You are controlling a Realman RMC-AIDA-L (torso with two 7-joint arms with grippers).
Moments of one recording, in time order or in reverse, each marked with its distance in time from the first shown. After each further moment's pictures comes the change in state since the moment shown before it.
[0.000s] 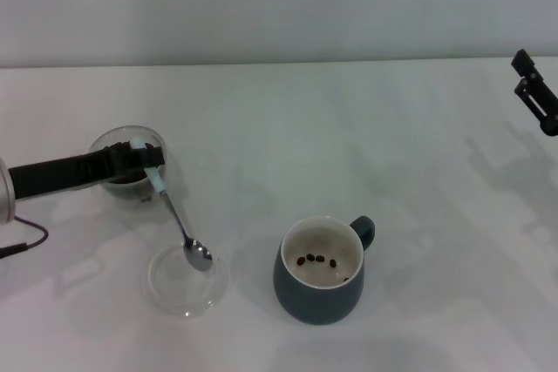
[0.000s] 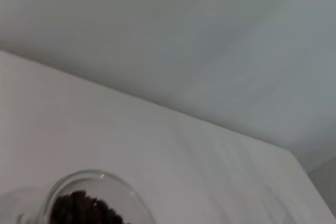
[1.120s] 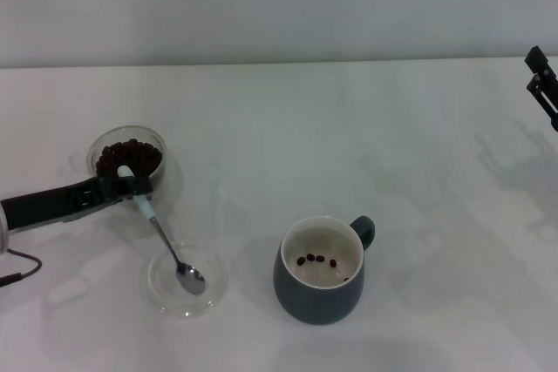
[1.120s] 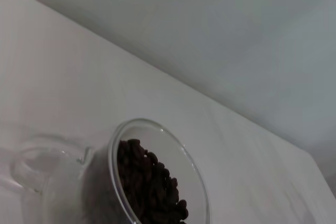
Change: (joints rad) left arm 0.029 -0.003 -0.023 -0.084 -0.002 -0.015 0.015; right arm -0.004 0.002 0.036 0.003 0.000 0.009 0.001
